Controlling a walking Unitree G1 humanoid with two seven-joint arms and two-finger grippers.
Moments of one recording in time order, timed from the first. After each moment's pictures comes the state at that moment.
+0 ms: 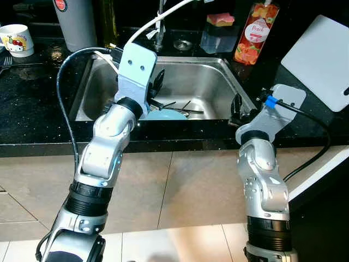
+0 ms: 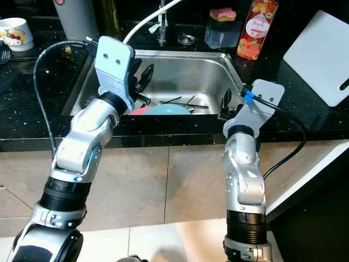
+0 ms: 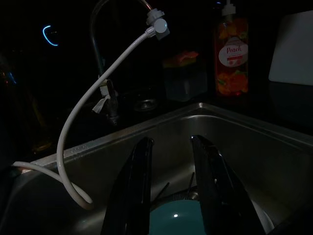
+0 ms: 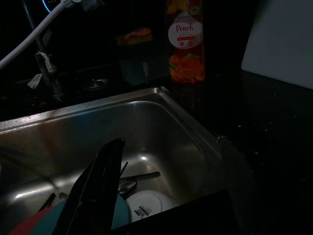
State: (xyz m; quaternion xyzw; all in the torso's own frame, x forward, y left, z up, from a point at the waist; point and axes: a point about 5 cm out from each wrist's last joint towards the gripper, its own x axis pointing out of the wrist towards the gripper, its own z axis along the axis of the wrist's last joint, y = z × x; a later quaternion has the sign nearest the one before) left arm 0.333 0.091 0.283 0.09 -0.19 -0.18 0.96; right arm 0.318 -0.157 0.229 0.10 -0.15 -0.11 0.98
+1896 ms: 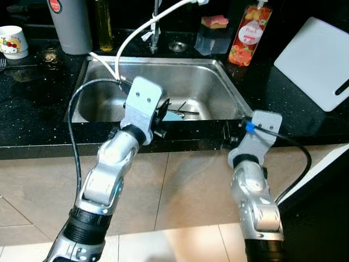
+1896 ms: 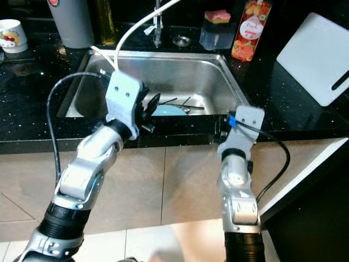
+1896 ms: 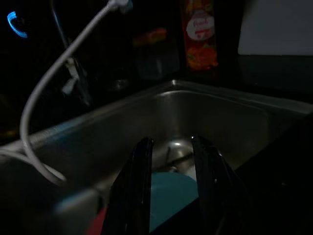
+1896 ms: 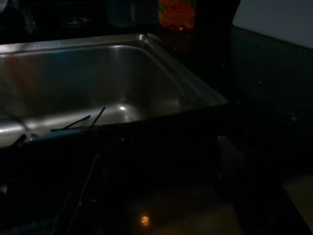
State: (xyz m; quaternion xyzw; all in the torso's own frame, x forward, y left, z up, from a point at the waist) left arm 0.306 0.091 0.235 0.12 -0.17 -0.20 0.96; right arm 0.298 -0.154 0.170 0.05 -0.06 -0.11 0.99
